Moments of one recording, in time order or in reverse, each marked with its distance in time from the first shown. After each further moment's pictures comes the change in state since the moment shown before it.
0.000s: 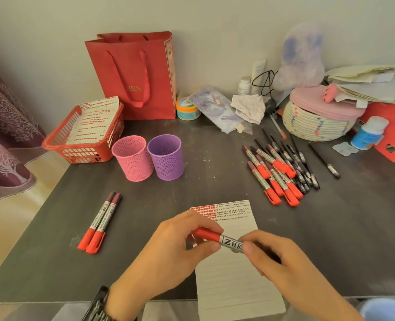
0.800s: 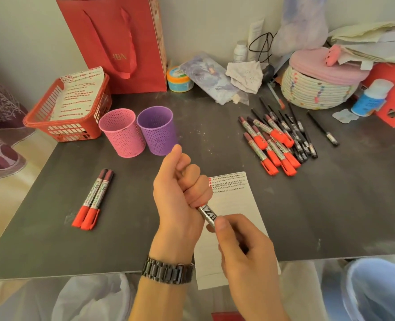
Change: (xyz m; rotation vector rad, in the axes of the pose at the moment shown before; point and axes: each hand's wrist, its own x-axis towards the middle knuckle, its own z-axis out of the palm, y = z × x) left_hand 0.041 0.040 0.020 -1.605 0.406 -0.278; right_hand -0.015 -0.030 0.089 0.357 0.471 0.101
